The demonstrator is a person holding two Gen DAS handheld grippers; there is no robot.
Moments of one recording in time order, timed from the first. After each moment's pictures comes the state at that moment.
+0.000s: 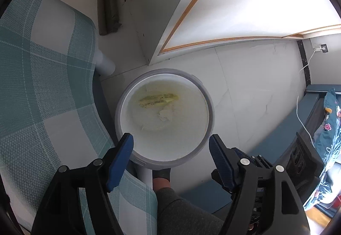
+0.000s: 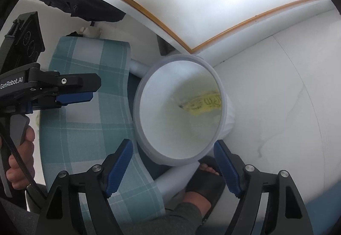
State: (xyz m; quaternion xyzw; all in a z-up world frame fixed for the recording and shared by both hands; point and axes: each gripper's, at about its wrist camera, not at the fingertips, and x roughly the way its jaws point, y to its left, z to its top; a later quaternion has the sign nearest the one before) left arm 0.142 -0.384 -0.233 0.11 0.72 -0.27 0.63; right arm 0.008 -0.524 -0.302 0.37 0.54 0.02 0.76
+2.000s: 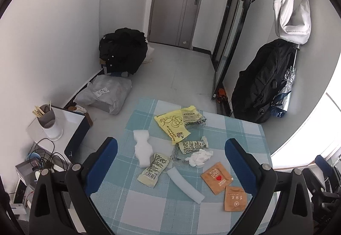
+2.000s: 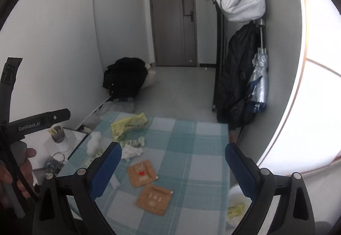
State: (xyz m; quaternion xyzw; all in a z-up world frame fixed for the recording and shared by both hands) left arm 0.081 0.028 -0.038 -0.07 0.35 -0.06 0.93; right arm 0.005 -0.213 -0.037 0.03 0.28 0.05 0.96
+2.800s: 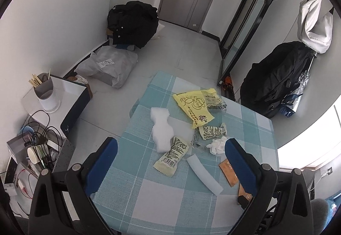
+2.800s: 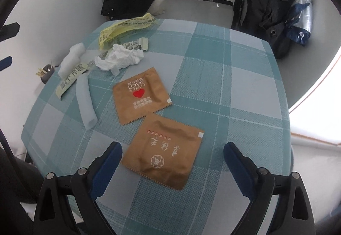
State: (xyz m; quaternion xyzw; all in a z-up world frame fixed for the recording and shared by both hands) left arm 0.097 0.077 -0.069 -0.13 0.42 -0.05 0.90; right arm 0.064 -0.172 -0.180 -0.02 0.49 0.06 0.87
